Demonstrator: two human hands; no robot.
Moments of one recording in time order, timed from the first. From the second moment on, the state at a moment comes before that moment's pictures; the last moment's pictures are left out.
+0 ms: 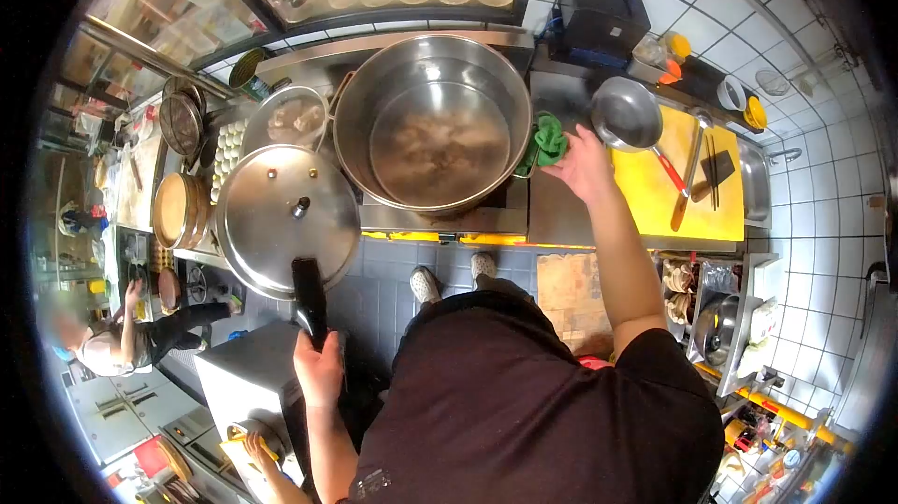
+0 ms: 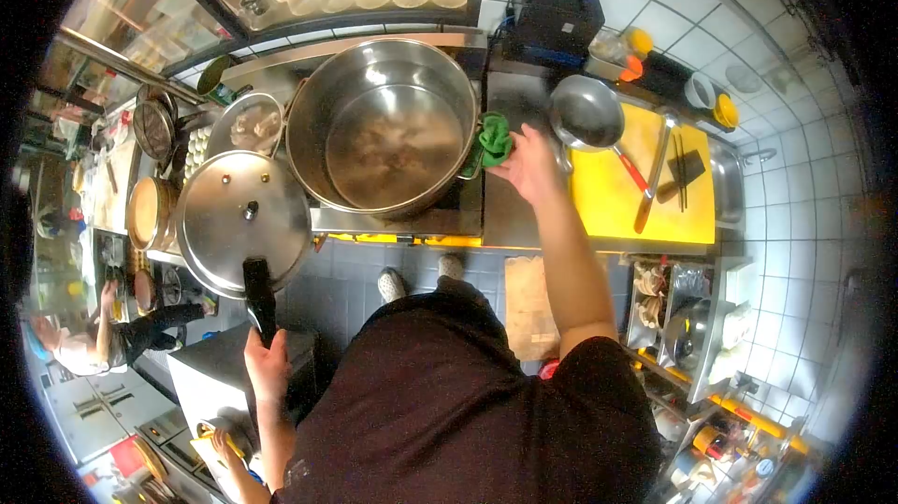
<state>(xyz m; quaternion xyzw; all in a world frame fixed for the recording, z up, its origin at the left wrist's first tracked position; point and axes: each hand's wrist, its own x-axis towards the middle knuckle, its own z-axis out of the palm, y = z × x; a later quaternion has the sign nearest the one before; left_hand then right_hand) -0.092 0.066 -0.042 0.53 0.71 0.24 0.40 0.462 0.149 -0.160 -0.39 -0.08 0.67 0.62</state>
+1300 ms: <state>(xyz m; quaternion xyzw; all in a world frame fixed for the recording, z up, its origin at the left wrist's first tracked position) -0.154 0.224 0.003 0.72 0.61 0.13 0.30 0.432 0.187 -0.157 -0.69 -0.20 0.52 0.47</state>
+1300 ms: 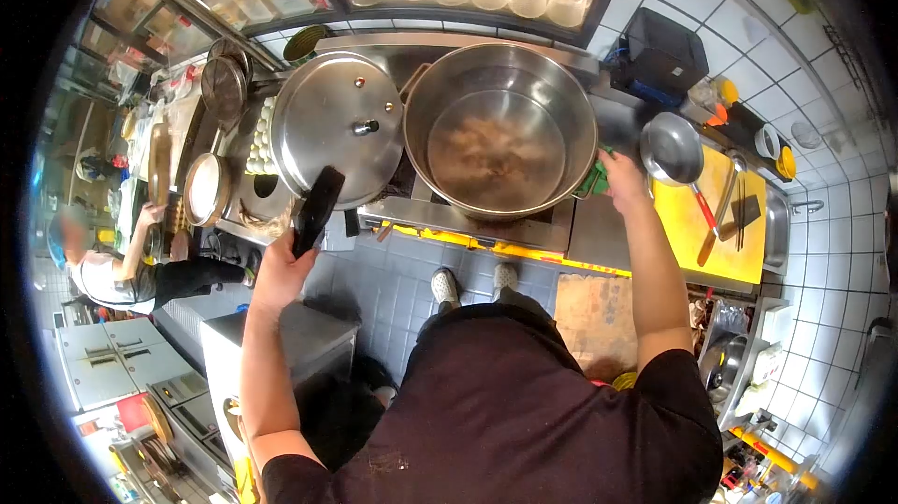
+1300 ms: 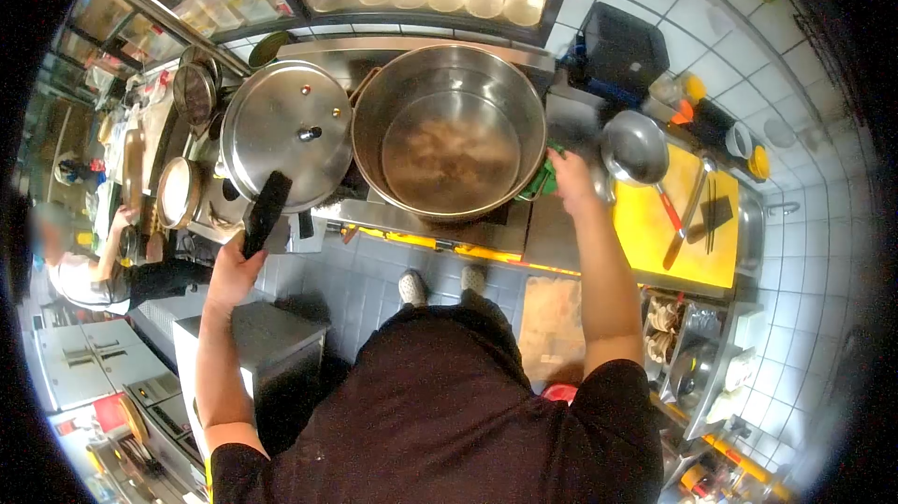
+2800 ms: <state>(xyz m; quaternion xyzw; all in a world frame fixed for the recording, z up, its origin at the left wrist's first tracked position) -0.218 0.234 -0.029 0.51 0.59 0.41 0.48 0.423 0.042 -0.232 -0.92 -0.14 0.15 0.34</state>
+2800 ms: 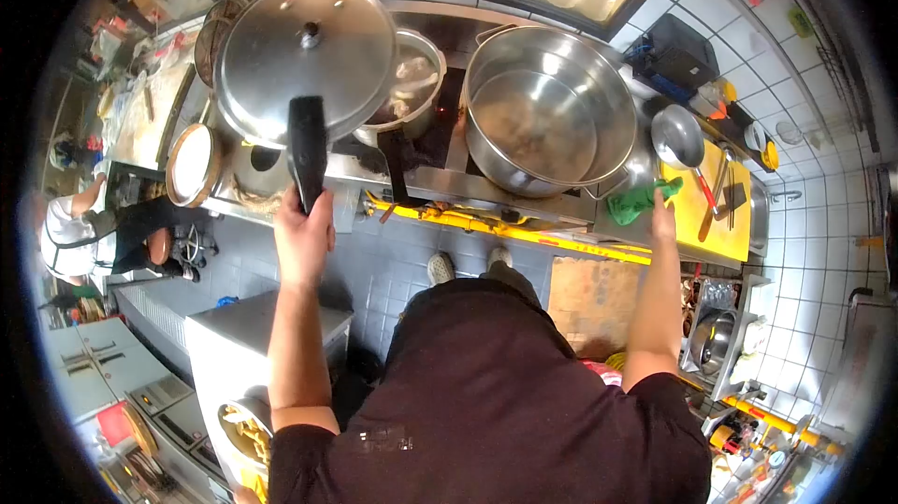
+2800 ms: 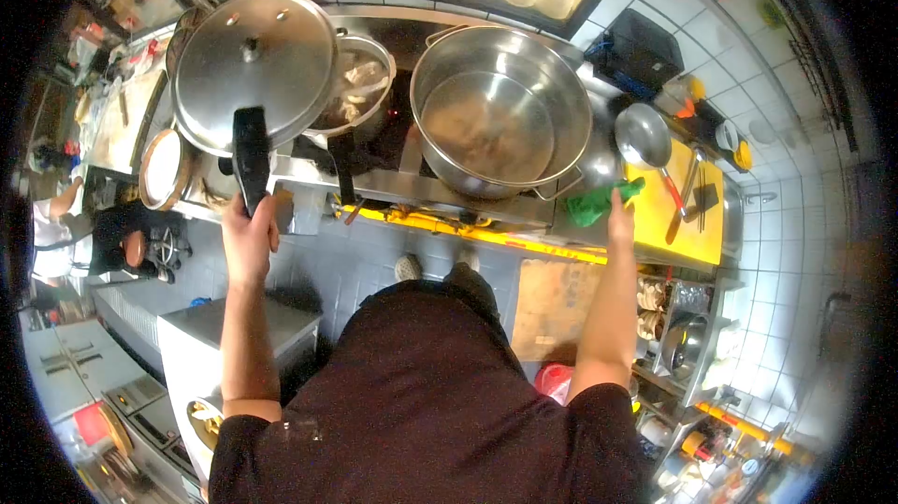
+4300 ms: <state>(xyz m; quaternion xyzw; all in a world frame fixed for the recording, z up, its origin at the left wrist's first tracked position) -0.115 0.298 -0.205 0.59 0.70 0.25 0.33 0.214 -0.016 -0.060 -0.67 -0.25 0.21 0.67</state>
